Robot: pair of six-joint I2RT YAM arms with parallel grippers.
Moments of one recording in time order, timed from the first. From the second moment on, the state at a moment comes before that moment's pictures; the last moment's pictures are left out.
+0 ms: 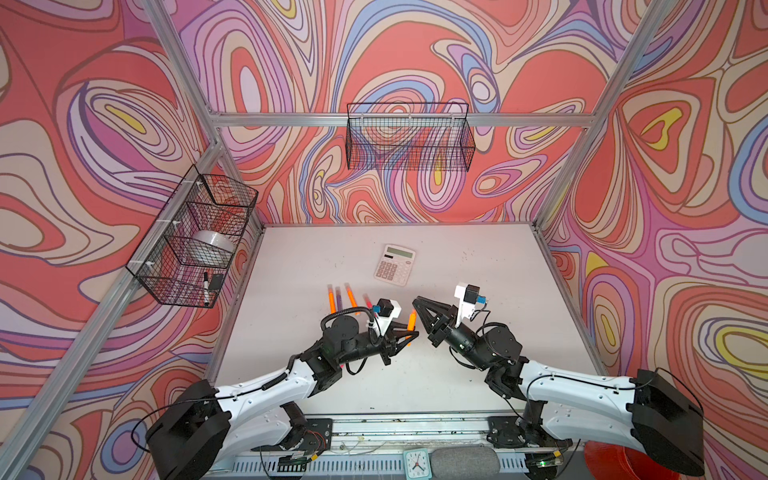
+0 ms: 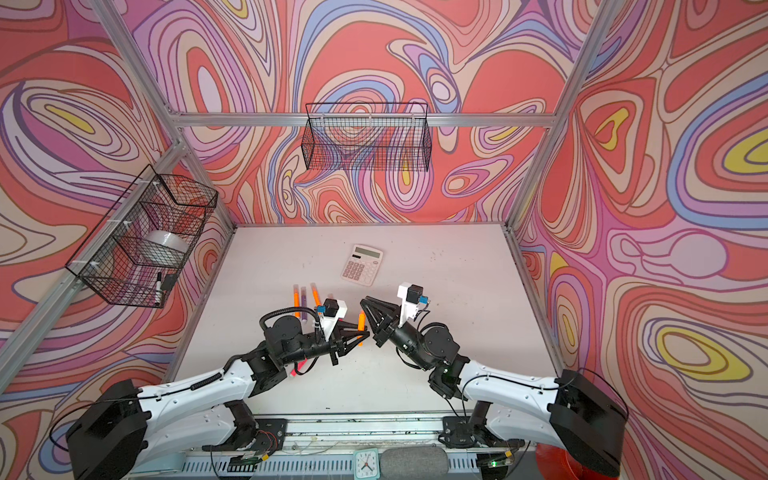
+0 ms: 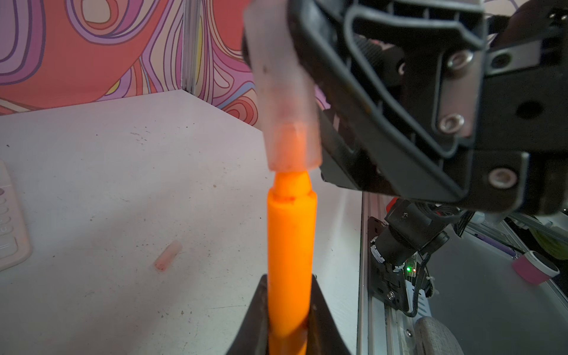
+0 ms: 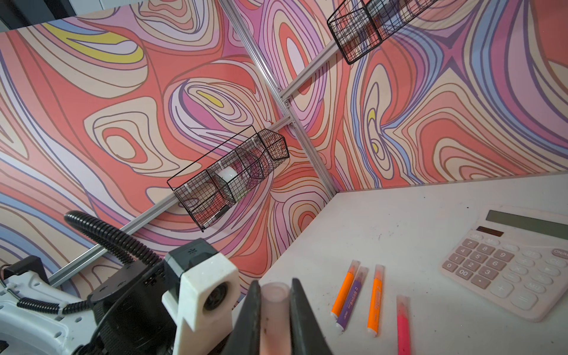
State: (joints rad) left arm -0.82 1.10 0.40 0.58 0.41 -0.29; right arm 0.96 1.11 0.40 0.96 0.09 0.56
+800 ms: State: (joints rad) left arm -0.81 1.08 0.39 0.61 0.39 -0.28; right arm 0.98 0.90 0.51 0.55 0.19 0.52
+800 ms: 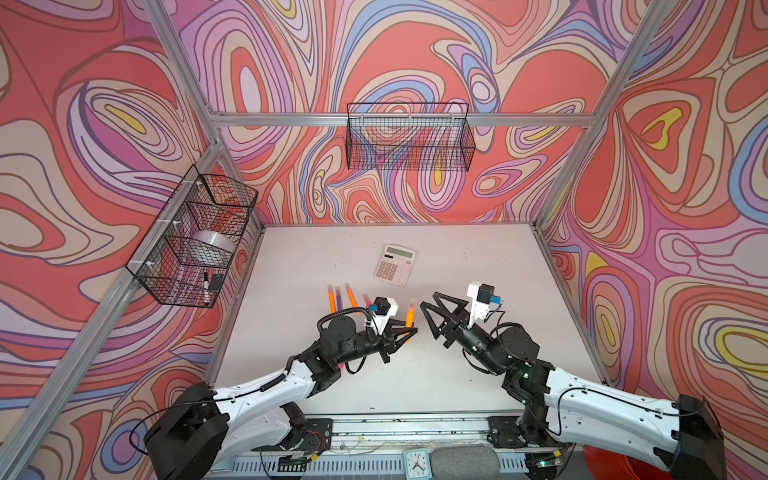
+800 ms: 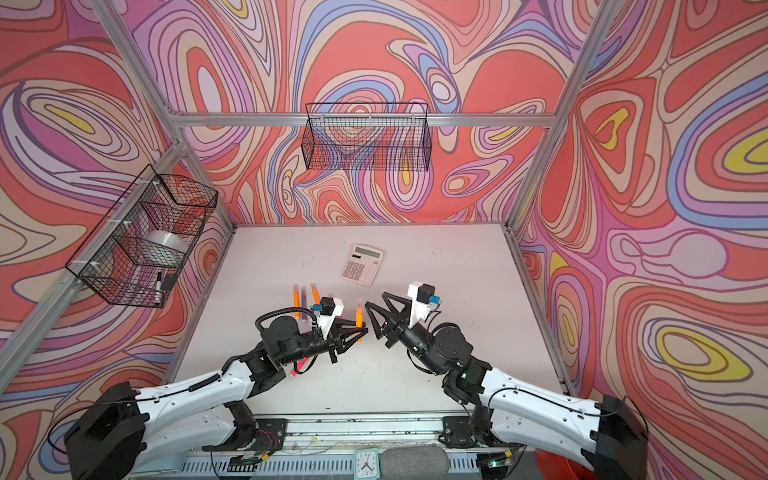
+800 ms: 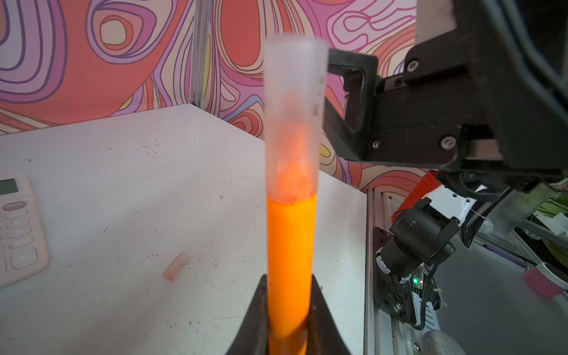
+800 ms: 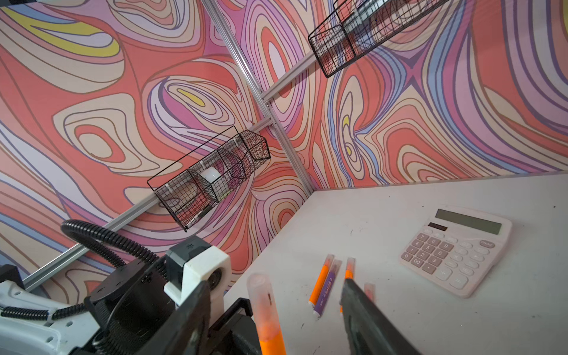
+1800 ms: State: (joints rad) left arm -0.81 1.08 0.39 0.55 0.33 -0.26; right arm 1.00 1.13 0.82 0.15 0.18 0.55
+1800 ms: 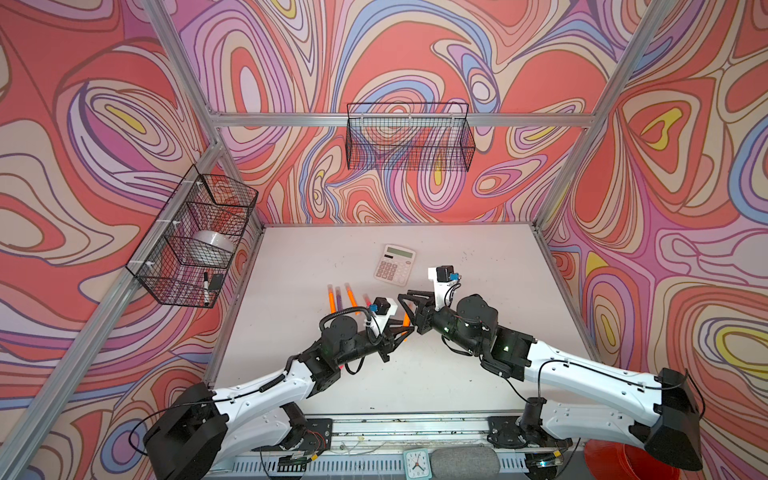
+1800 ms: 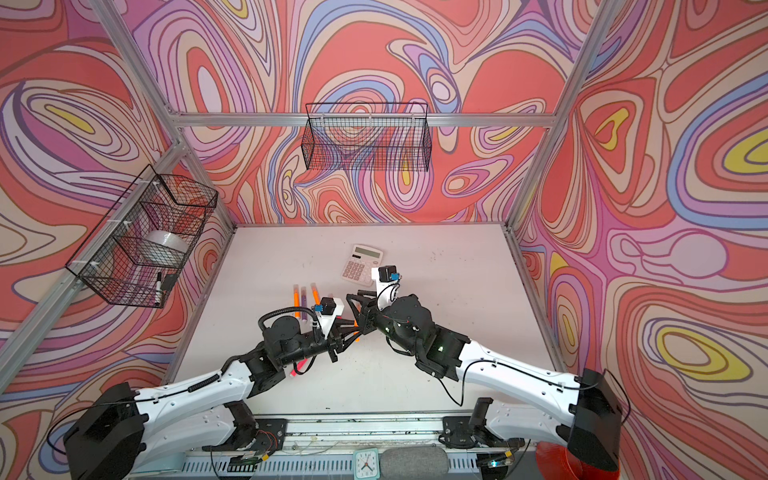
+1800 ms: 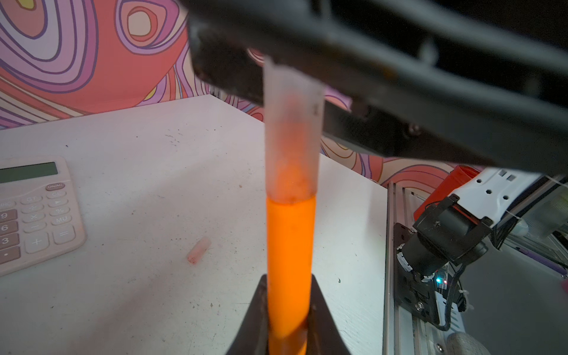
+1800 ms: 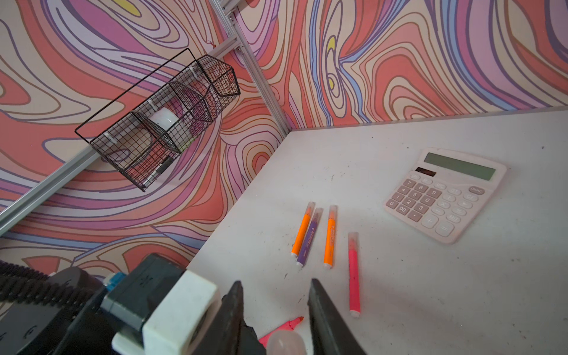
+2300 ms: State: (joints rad) left arm -0.81 1.08 0.39 0.54 0.32 -0.26; right arm 1.02 1.13 0.82 0.12 0.25 0.53
